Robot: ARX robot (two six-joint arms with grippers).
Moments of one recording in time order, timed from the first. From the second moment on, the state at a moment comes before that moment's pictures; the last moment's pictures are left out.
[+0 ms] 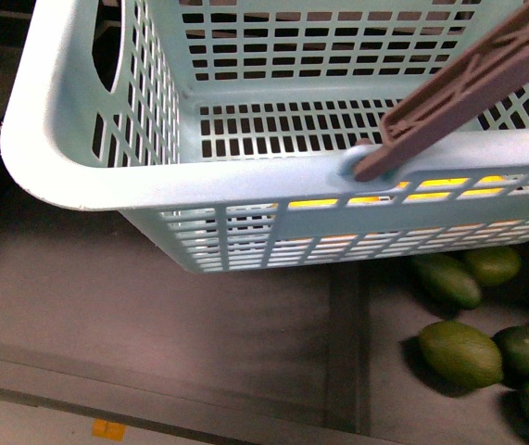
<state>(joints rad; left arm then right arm) -0.68 1.78 1.55 -0.25 0.28 -0.97 0.00 0.00 0.02 0.00 -0.01 0.00</state>
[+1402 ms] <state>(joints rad) -0.49 2.22 1.85 -0.25 -0.25 -1.49 0.00 0.00 0.02 0.00 0.00 0.00</state>
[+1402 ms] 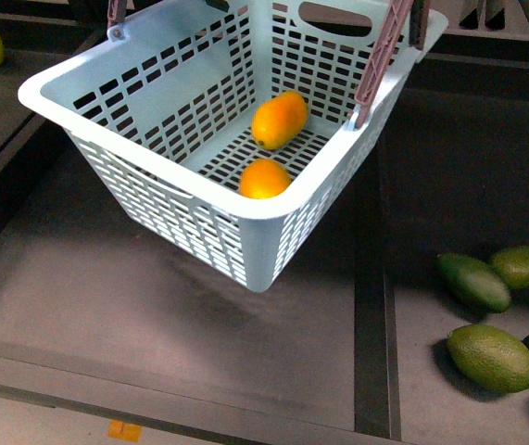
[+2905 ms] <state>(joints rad) -0.40 1.70 0.87 0.49 -0.37 -0.73 0.00 0.00 0.02 0.00 0.00 0.00</state>
